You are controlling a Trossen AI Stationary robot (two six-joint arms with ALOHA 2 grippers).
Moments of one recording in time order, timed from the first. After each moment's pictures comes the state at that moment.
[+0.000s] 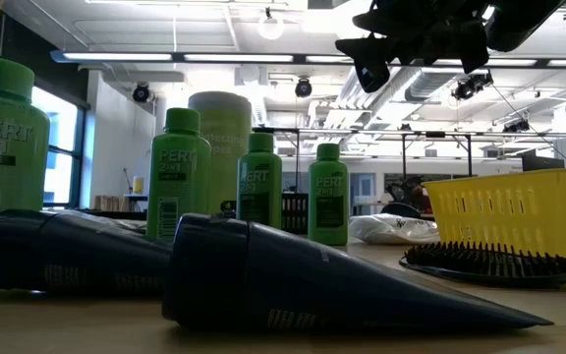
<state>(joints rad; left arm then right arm) -1.13 1.29 0.86 -0.51 -0.19 -2.24 -0.29 1.23 0.65 0.44 -0.64 0.10</state>
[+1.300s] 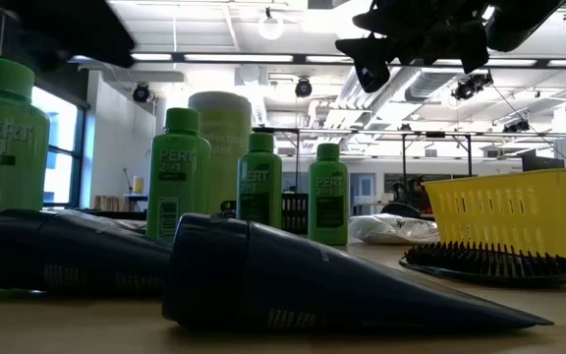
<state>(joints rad) -0.69 1.29 0.86 -0.37 -0.73 -1.02 -0.29 1.23 0.65 0.44 -0.64 0.10</state>
